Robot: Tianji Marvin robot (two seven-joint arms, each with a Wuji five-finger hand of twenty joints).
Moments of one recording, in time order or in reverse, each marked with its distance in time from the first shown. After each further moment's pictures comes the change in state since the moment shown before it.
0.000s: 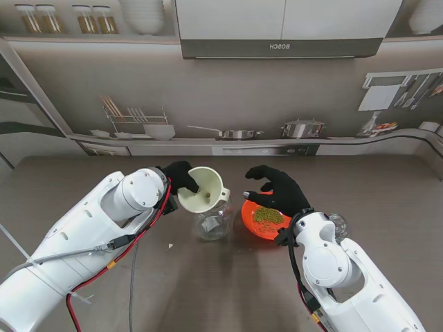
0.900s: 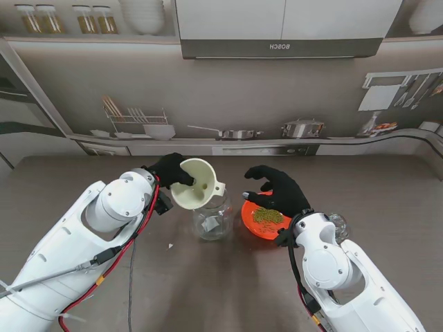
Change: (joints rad) left arm 0.165 0.006 -0.169 -0.190 -0.033 -0.047 0.075; right arm -0.013 0.001 0.003 -0.022 -0.018 0.000 -0.004; left_hand -0.023 -0.121 0.151 -0.002 0.033 0.043 0.067 0.054 0.088 -0.002 0.146 0.072 0.086 -0.001 0.078 0.029 0.095 0.018 0.040 0.078; right_hand 0.000 0.000 0.000 0.000 0.000 -0.012 0.000 0.000 0.000 -0.002 0.000 0.000 0.000 0.000 0.000 0.000 0.001 0.000 0.000 0.000
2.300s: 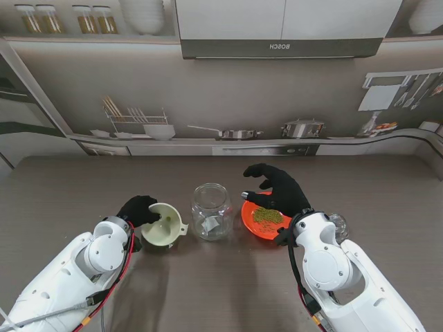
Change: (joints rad) left arm 0.170 0.001 -0.091 0.317 0.282 -0.332 0.234; right arm -0.003 0.000 0.001 -0.006 -0.014 -0.028 -0.013; left_hand 0.102 0.172 -0.246 0.031 -0.077 -0.024 -0.088 -0.038 -0.147 -0.009 -0.066 0.004 -0.182 -0.028 -0.081 0.041 -0.193 -0.111 -0.095 -0.001; right_hand 0.000 -0.012 0.000 -0.009 0.000 -0.012 0.000 0.000 0.000 -0.005 0.000 0.000 0.000 0.000 0.000 0.000 0.011 0.000 0.000 0.000
